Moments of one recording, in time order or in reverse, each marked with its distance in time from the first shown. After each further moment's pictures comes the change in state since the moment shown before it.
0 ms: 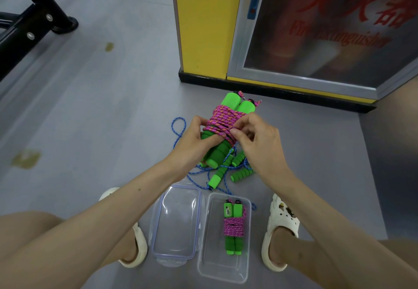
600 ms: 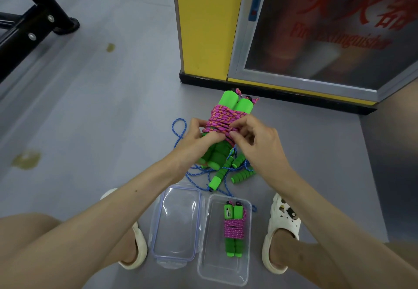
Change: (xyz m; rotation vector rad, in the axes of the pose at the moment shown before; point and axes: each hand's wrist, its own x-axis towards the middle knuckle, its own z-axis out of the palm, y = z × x) left_hand -0.001 0.000 -0.003 -0.034 -0.021 -0.055; right_hand 0.002 0.000 -0.001 -0.012 -0.052 -0.093
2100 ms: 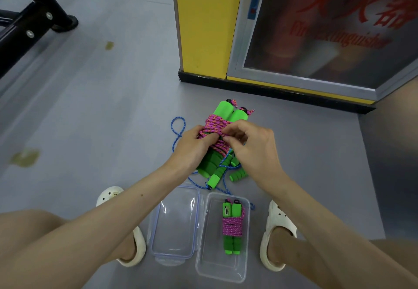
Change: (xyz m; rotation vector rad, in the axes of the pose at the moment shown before) left_hand -0.002 -0.003 0.010 0.101 0.169 -0.012; right_hand -0.005 -0.003 0.009 -0.023 0.056 0.014
